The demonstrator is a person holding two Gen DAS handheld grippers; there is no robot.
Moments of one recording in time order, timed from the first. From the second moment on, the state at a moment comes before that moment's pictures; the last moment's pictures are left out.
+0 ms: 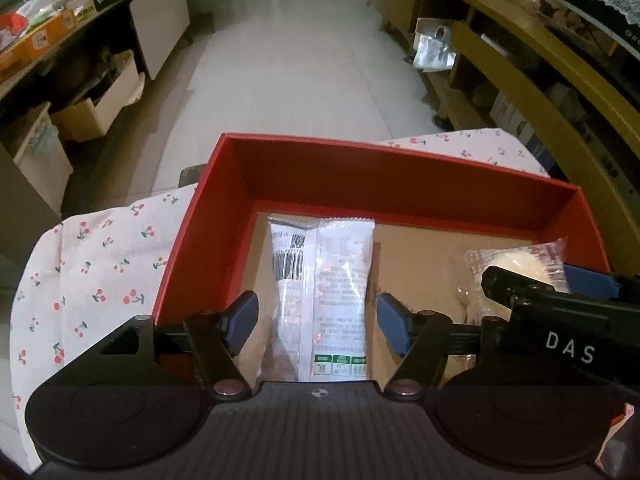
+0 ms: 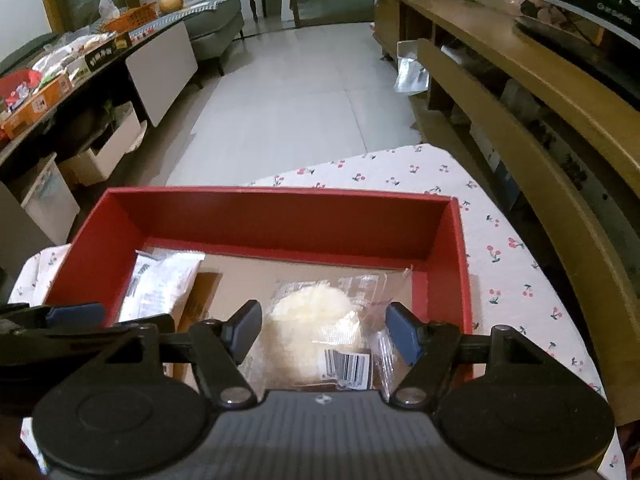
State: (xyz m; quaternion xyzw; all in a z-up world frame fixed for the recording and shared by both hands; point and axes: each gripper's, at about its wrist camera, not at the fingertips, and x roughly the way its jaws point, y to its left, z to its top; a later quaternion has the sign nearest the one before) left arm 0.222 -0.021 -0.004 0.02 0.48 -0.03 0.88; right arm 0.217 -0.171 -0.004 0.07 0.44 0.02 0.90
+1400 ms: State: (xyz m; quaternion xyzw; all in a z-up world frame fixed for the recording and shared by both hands) left arm 0.019 0.050 -0.006 -0.05 0.53 -0.03 0.85; right arm 0.011 -0.158 0.014 0.08 0.47 0.06 0.88
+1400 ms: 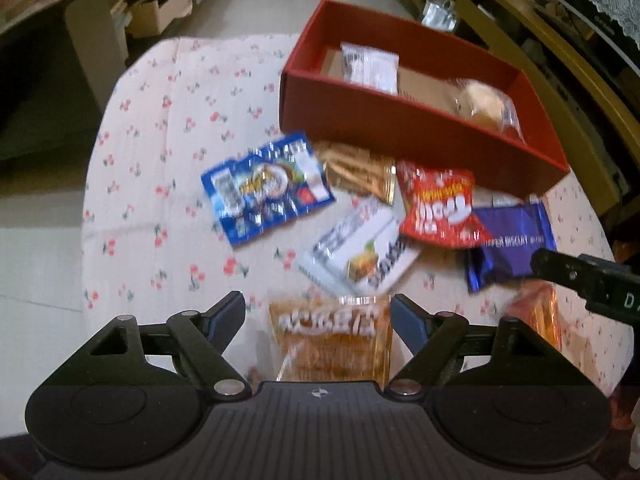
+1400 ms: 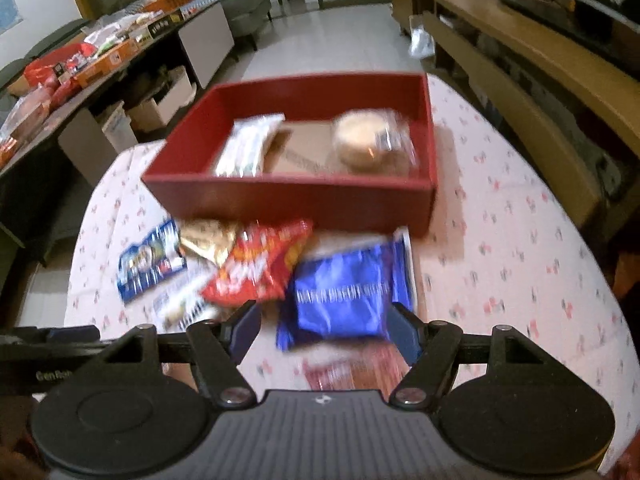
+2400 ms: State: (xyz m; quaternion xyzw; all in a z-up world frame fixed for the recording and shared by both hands) left arm 0.010 0.027 -0.043 0.00 0.56 -0.04 0.82; right arm 0.013 -0.158 -0.039 0.02 0.55 0.07 0.83
